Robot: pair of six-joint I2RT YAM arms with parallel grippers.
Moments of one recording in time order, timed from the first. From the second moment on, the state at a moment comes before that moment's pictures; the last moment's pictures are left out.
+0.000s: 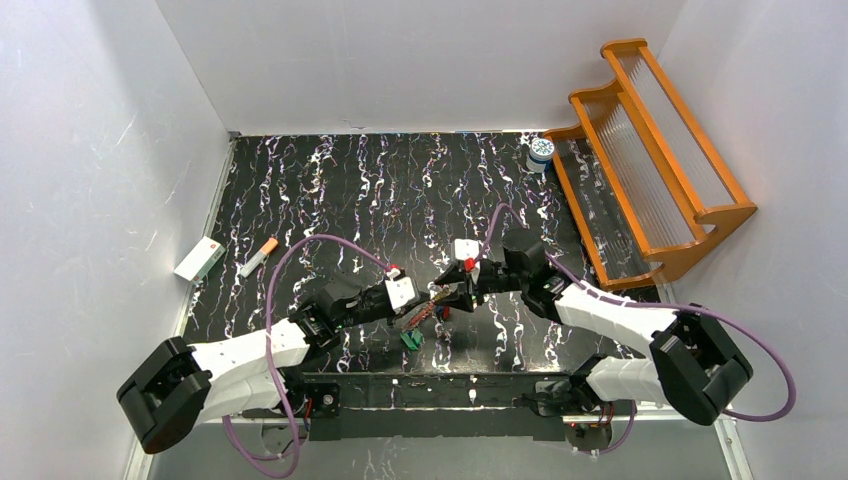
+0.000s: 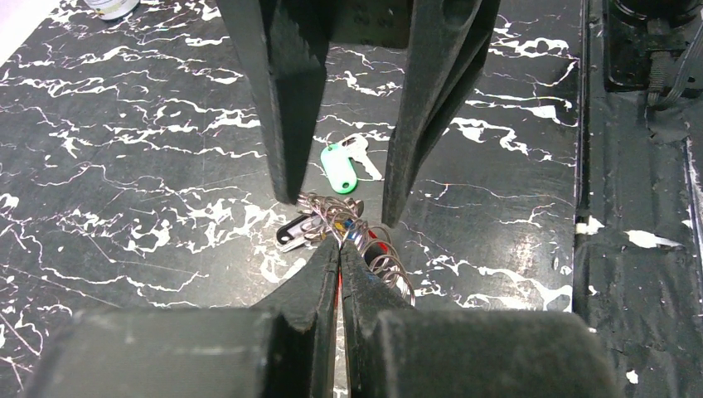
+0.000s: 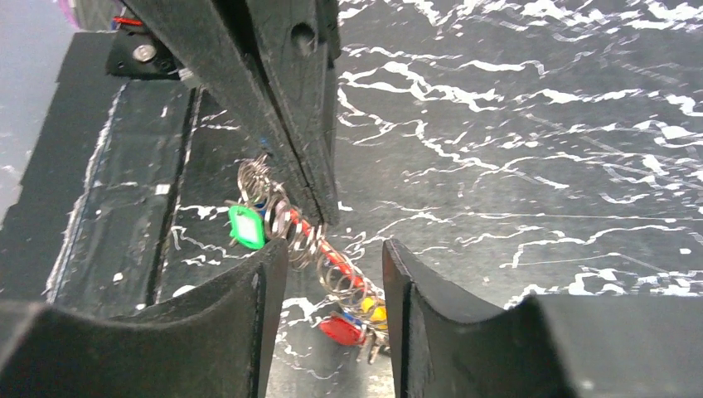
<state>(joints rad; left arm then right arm) -0.85 1.04 0.31 0.51 0.39 0.28 0.73 1.25 0.55 0.32 -0.85 -0.33</state>
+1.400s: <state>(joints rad) -0.85 0.91 0.35 0.18 -0.02 0.30 0.72 1.30 0.64 0.10 0.07 0.36</state>
